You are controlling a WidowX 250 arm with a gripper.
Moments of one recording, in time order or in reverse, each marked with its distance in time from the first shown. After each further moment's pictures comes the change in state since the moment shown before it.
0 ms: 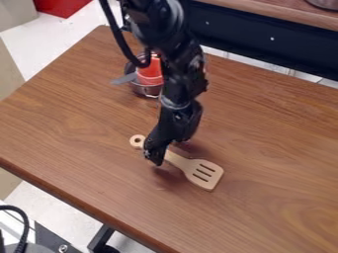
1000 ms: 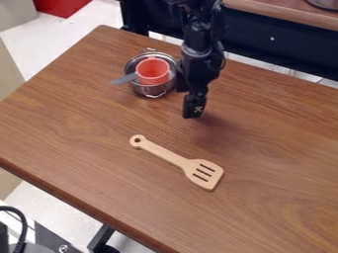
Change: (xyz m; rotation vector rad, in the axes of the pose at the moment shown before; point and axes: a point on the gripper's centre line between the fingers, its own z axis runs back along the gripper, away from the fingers) arm -0.017 0.078 0.029 0.099 -0.043 0.885
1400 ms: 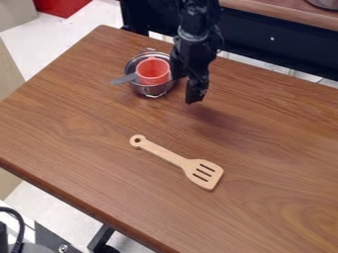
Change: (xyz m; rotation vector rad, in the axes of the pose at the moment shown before) arm -0.001 0.024 0.011 -0.001 -0.029 0.162
